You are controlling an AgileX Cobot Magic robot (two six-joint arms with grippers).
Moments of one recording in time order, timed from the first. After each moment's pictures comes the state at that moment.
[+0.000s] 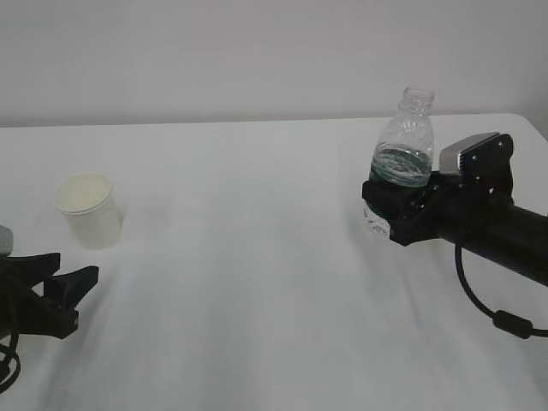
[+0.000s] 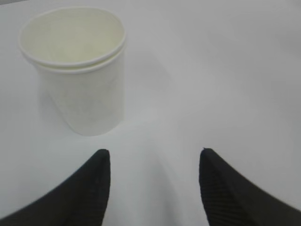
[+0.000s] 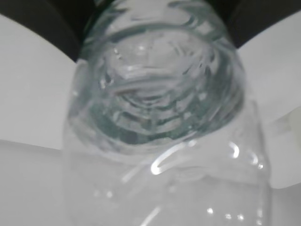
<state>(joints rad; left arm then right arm) -0.14 1.86 -0.22 0.24 -1.14 -0.02 0.07 1.98 -0.65 -0.60 -1.12 0.22</state>
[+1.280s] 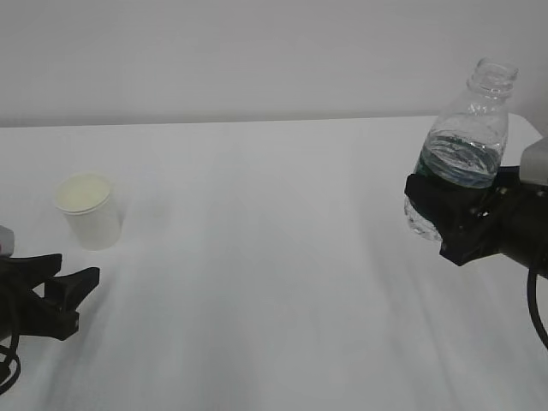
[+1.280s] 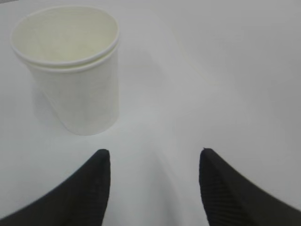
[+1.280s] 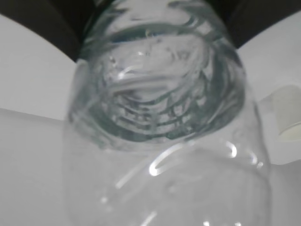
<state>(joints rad) -0.14 1.86 -0.22 0.25 -1.14 -0.02 0.07 1.62 -0.35 -0.52 -1.12 0.19</state>
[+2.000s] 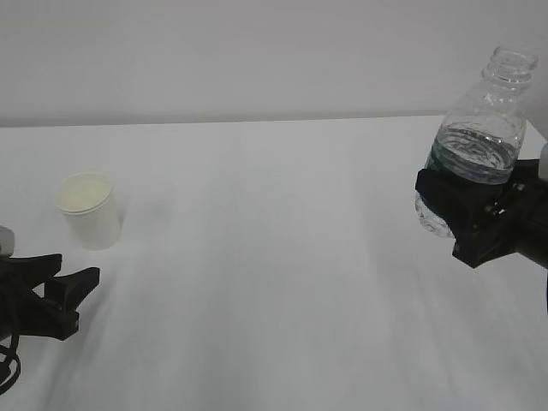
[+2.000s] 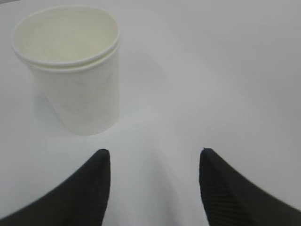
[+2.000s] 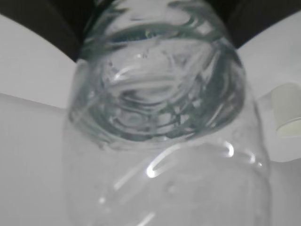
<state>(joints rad) -0.14 1.86 -0.22 0.25 -1.14 -0.02 0.07 1.49 -0.32 -0.52 -1.05 0.19</state>
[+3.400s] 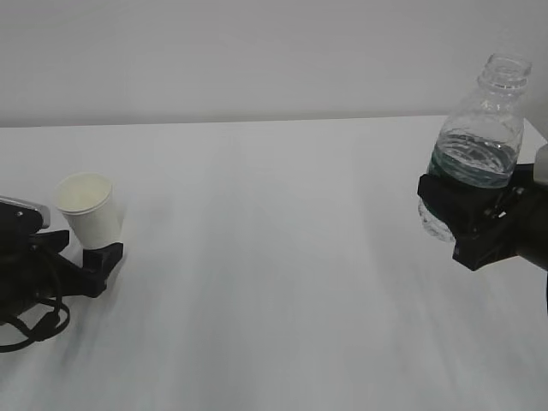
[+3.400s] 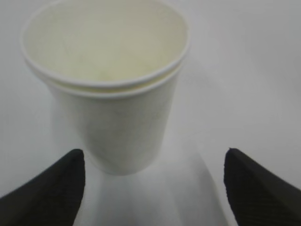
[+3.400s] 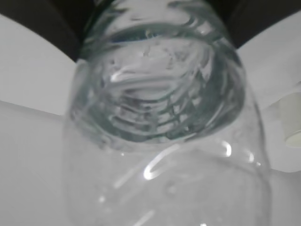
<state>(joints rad) -0.14 2.08 -0.45 0.15 -1.14 -0.02 0.07 1.49 -0.32 -0.51 -1.02 0.17</state>
